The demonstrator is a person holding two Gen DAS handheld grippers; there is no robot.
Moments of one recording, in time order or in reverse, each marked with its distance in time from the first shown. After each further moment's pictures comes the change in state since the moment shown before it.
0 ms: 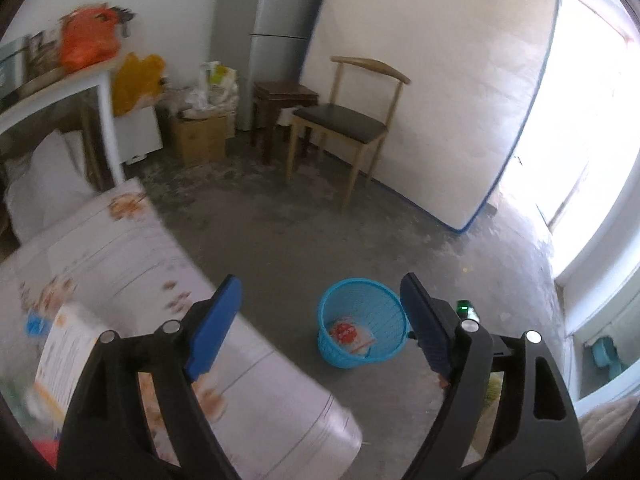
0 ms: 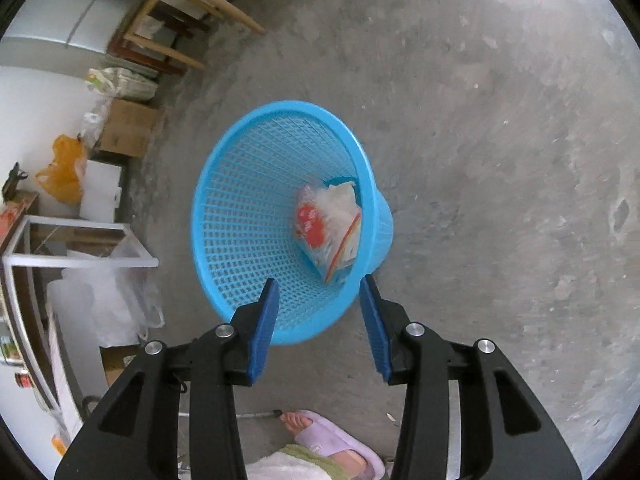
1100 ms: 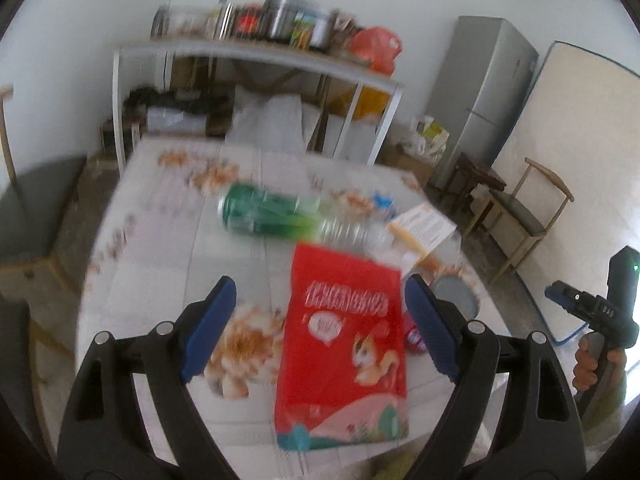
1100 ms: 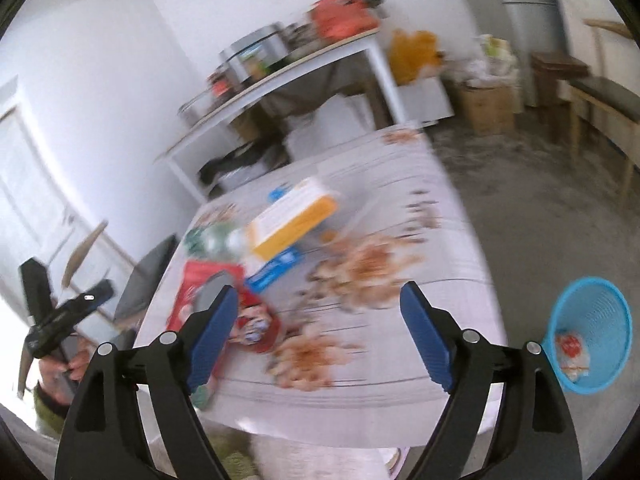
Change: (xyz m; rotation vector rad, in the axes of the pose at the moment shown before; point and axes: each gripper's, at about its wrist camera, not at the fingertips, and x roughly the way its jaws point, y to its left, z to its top) left arm -0.251 0.199 -0.236 -0.518 -0.203 0.483; right arm -0.191 0.326 -0.314 -1.183 0.054 0.543
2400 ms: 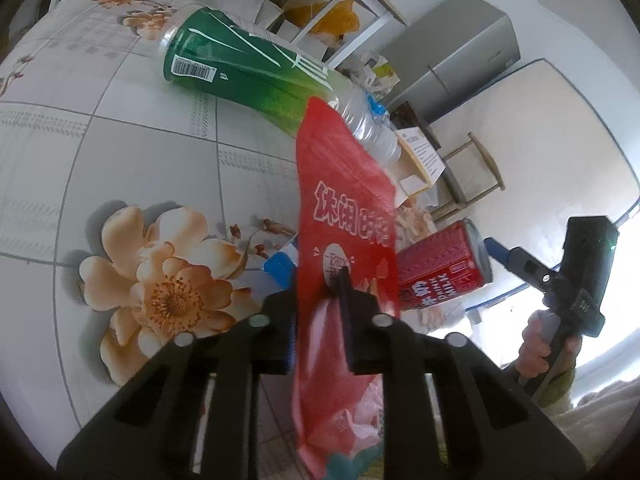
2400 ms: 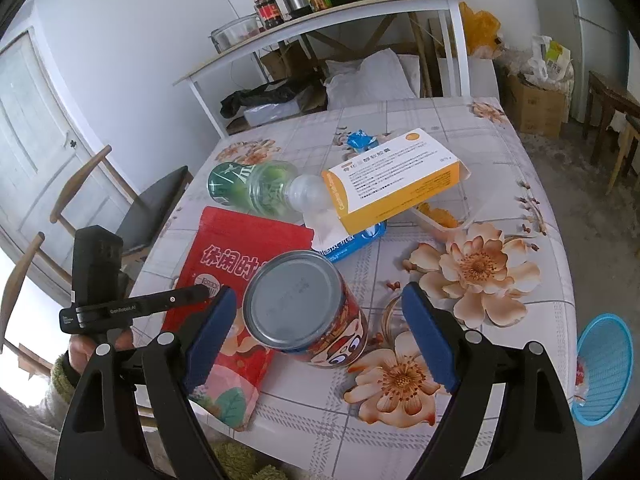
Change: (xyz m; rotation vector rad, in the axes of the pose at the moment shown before) left arm 0.120 0.050 -0.042 -0.201 0.292 -0.399; right arm 0.088 0.086 0.002 -0.163 0.180 -0.016
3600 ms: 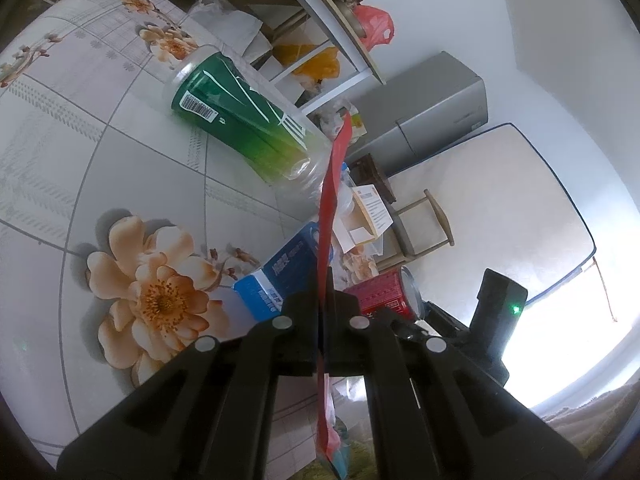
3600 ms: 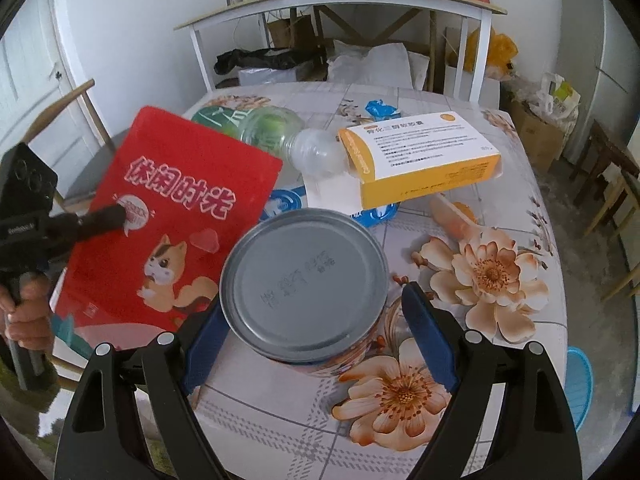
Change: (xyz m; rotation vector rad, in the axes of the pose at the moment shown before) left arm -0.040 0.016 -0.004 -0.121 -0.162 -0.193; right arm 0.054 0.030 -0.017 -0.196 0.069 -0.158
